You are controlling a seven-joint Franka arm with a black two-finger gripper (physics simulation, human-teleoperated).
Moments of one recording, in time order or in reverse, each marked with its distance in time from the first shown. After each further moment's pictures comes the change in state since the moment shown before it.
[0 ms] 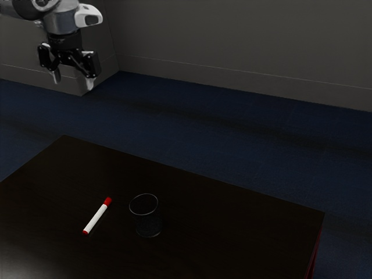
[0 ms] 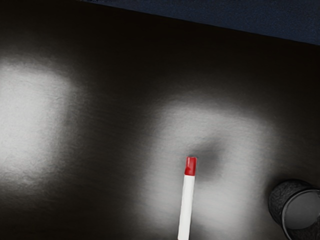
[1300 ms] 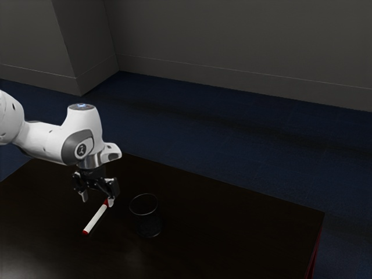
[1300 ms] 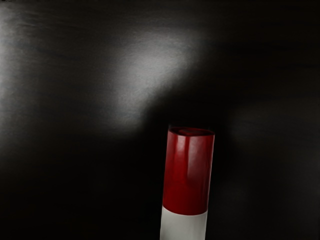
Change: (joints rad) arm 0.127 0.265 -0.012 -0.693 -0.113 0.793 0.094
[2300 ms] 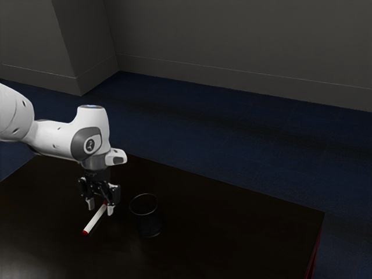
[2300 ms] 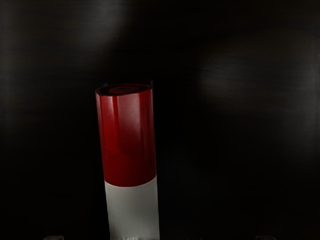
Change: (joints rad) arm 0.007 0.070 -0.025 0.090 -0.053 -0.169 0.138
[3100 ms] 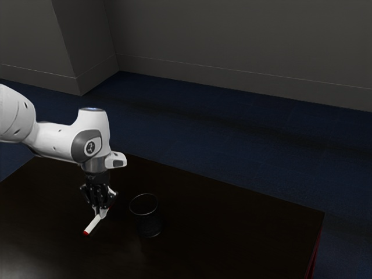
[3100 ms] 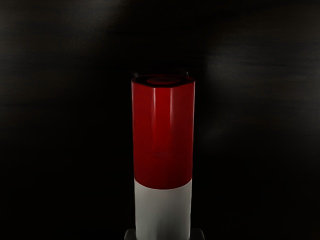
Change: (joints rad) arm 0.003 0.016 0.000 -0.003 0.008 -0.002 0.017
